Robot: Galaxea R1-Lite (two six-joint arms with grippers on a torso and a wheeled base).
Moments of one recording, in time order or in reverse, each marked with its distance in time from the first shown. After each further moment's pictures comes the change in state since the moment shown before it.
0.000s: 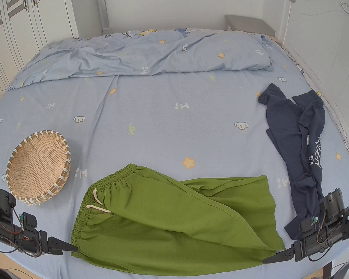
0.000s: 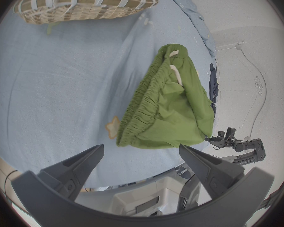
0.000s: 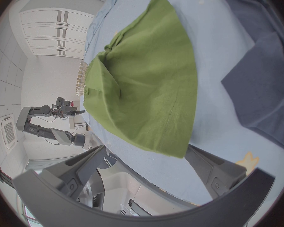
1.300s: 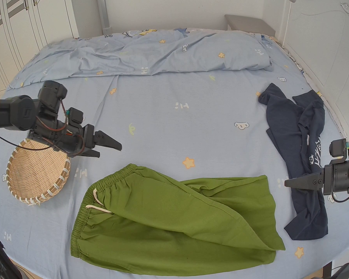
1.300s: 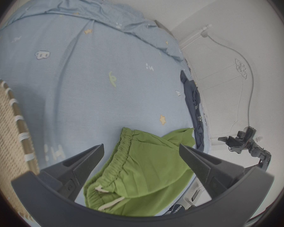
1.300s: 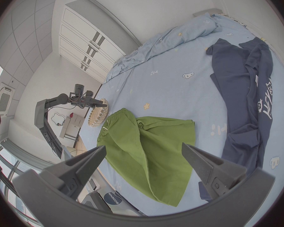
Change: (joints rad) left arm -0.508 0.352 -1.076 0.193 0.136 -0.294; right arm -0.024 -0.333 -0.556 0.388 -0.085 0.004
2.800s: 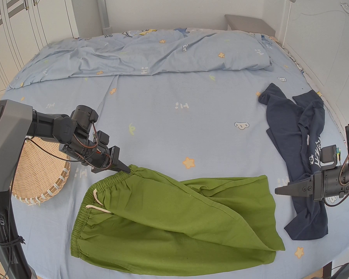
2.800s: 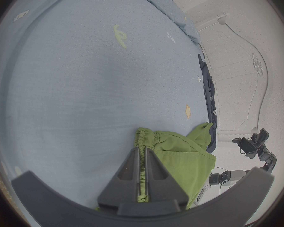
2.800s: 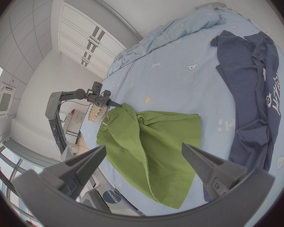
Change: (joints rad) left arm -0.055 0.308 -0.137 0.000 0.016 0.001; right arm 0.044 0.066 0.035 -0.064 -0.004 0.002
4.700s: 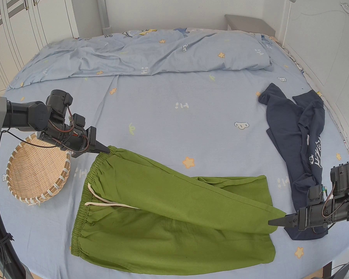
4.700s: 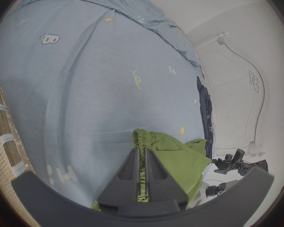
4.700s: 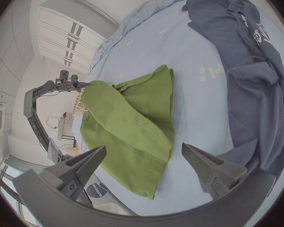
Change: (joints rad) left arm 0.123 -0.116 -0.003 -0.011 -0.011 -0.043; right arm -0.087 0.195 0.364 -0.392 0.003 0.002
